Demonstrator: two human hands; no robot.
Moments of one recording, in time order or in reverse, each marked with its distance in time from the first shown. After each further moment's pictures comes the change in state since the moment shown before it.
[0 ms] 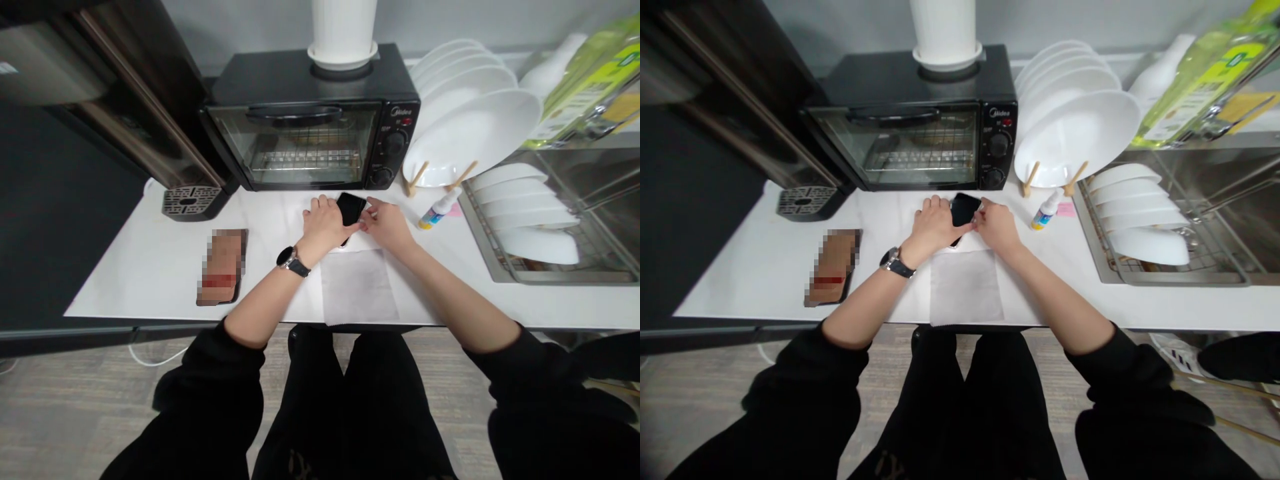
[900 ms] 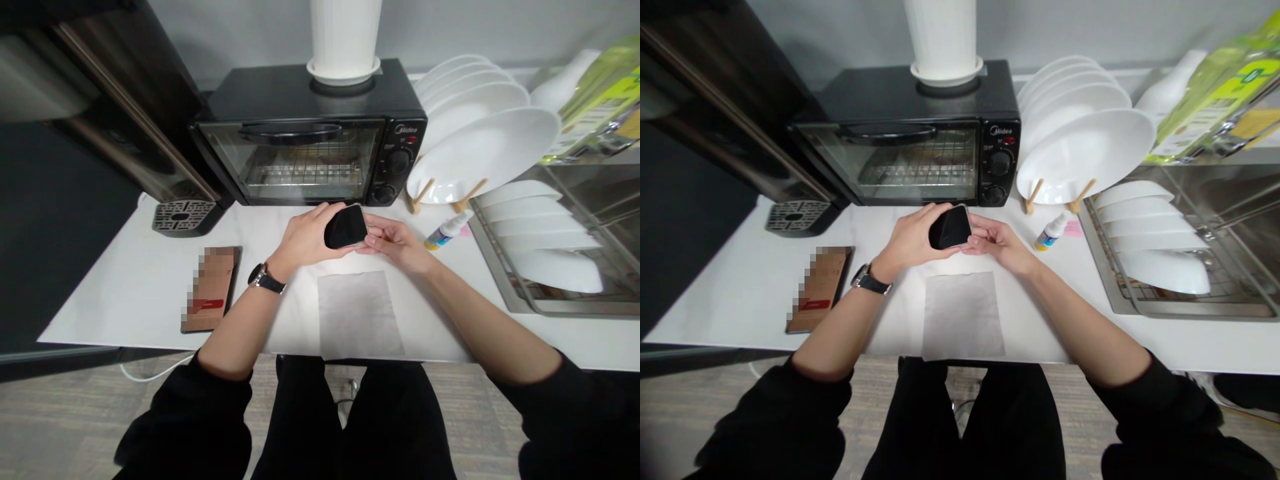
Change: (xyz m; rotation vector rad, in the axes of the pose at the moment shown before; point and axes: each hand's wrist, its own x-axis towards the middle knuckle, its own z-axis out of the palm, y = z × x) left_hand 0.007 -0.060 -0.007 -0.260 0.205 0.404; right_hand -0.002 0.025 -0.018 1.085 -0.510 -0.105
